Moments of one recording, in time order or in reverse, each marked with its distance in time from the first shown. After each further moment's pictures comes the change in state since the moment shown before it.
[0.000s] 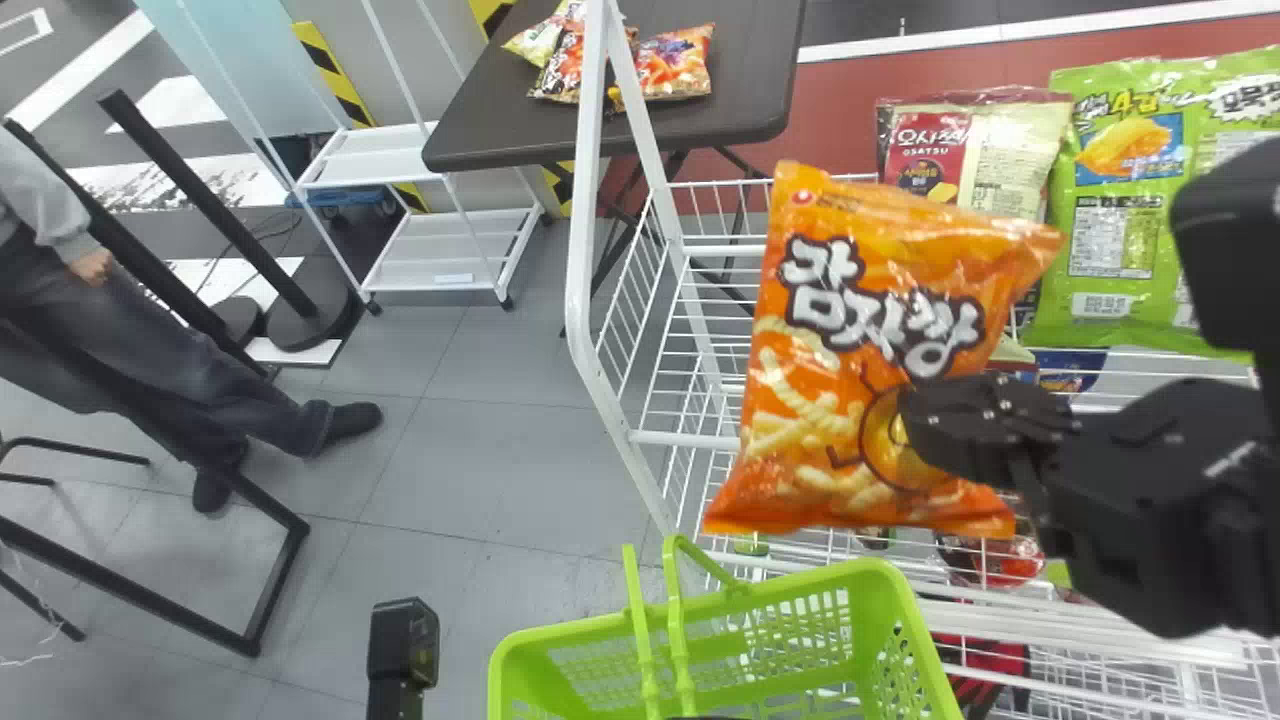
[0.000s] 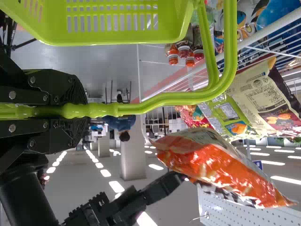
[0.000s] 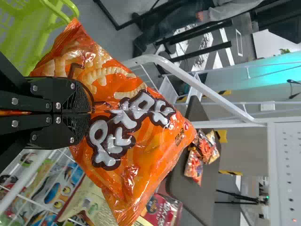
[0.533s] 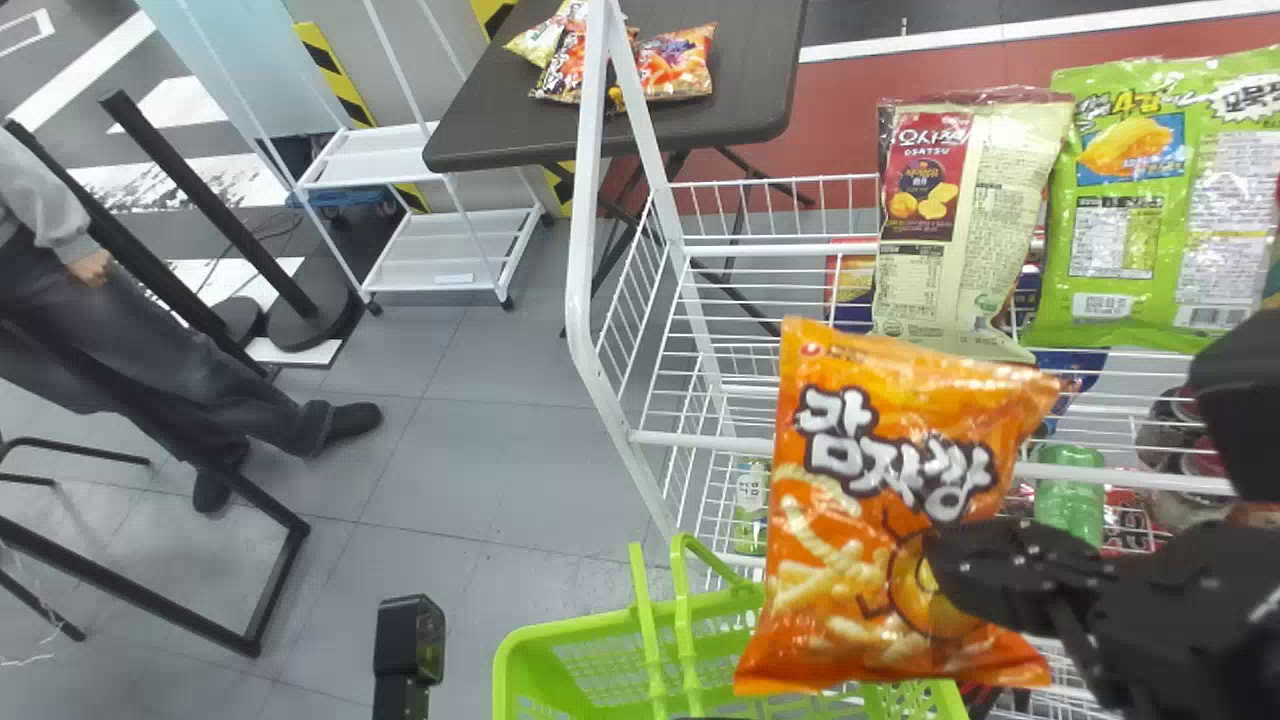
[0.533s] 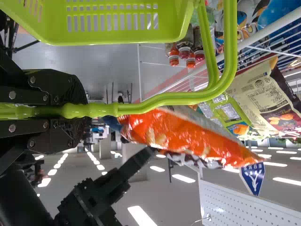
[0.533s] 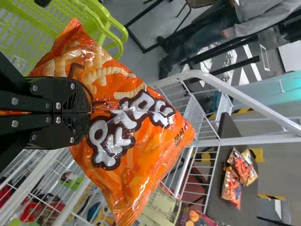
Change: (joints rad) left arm -0.003 0.000 -0.010 -0.008 0.000 0.000 0.012; right arm 0.116 -0.077 -0.001 0.019 0.112 0.000 0.216
